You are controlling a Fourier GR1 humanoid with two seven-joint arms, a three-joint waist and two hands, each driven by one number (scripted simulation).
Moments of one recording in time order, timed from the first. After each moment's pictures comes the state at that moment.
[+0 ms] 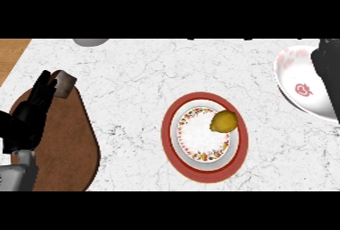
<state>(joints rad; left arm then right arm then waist) -0.14 0.35 0.06 -1.54 0.07 0.13 0.12 -1.04 -0.52 0.01 -0.75 1.00 -0.34 0.94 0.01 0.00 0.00</state>
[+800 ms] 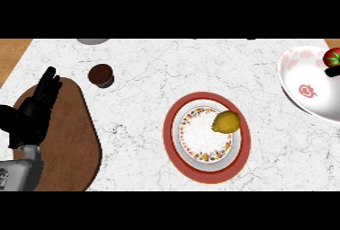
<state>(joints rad) -0.18 0.32 0.06 -1.52 0.04 0.12 0.13 -0.92 -0.64 -0.21 -0.40 0.84 -0.40 0.66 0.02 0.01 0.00</state>
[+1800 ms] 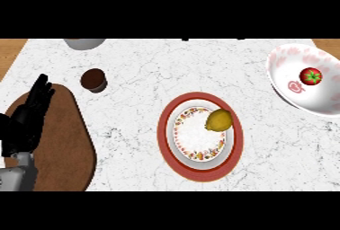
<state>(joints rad) -0.12 0.32 0.10 -1.53 0.04 0.11 0.11 -0.67 -0.60 -0.69 -0.71 0.27 -0.48 0.08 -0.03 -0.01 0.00</state>
